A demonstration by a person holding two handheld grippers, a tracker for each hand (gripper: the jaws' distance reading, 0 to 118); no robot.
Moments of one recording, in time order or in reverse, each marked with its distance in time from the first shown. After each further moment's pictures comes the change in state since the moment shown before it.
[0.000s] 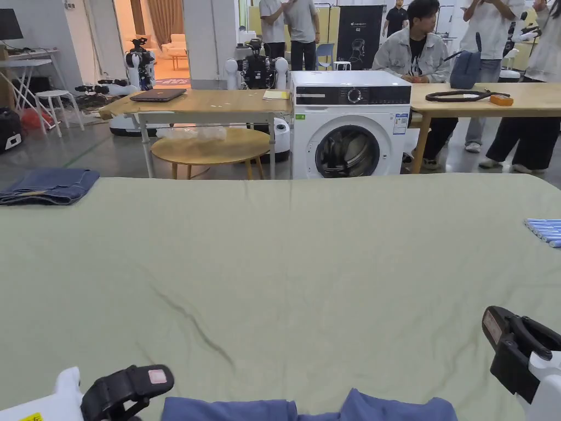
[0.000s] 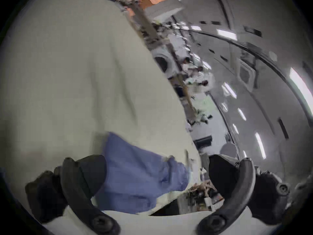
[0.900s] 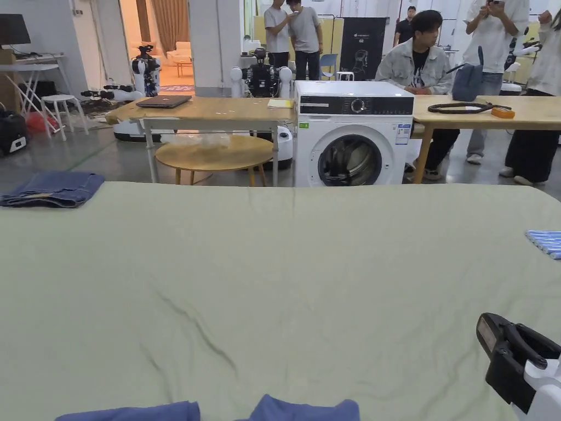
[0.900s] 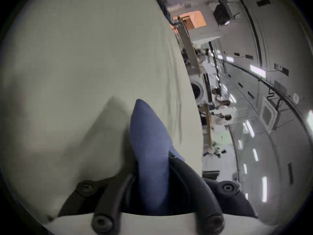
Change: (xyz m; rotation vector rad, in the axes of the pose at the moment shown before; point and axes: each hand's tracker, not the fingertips) left arm -0.036 -0.009 0.066 0.226 0.185 0.230; right arm -0.010 0.003 0.008 0.009 0.027 0.020
